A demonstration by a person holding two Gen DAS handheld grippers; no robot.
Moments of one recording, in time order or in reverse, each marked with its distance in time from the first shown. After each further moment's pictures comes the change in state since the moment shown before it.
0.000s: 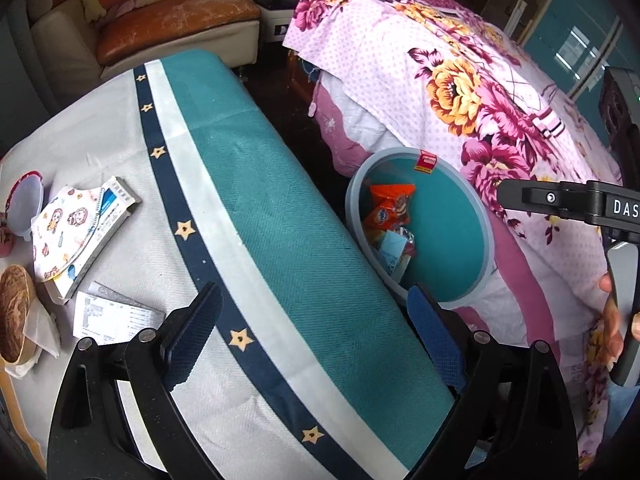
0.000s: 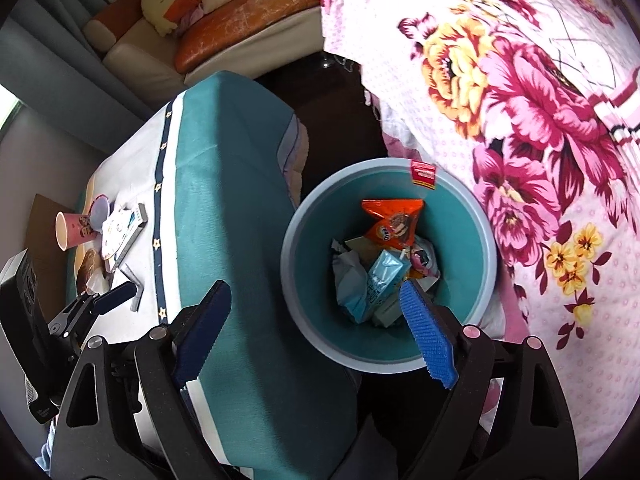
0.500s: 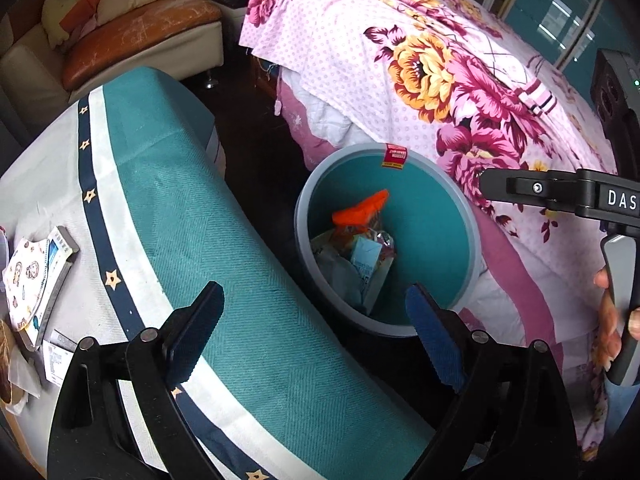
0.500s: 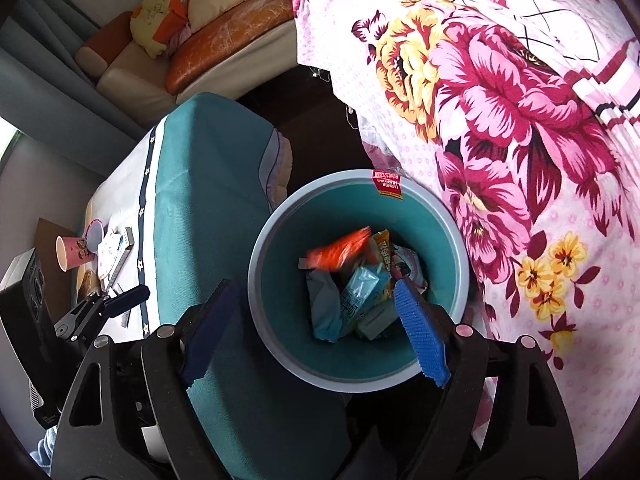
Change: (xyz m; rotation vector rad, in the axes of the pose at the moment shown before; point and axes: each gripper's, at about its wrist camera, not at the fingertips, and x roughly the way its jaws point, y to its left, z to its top) left arm 0.036 -0.056 0.028 0.103 0.039 -0.014; right arm 0.003 -0.063 0.009 0.074 -0.023 0.024
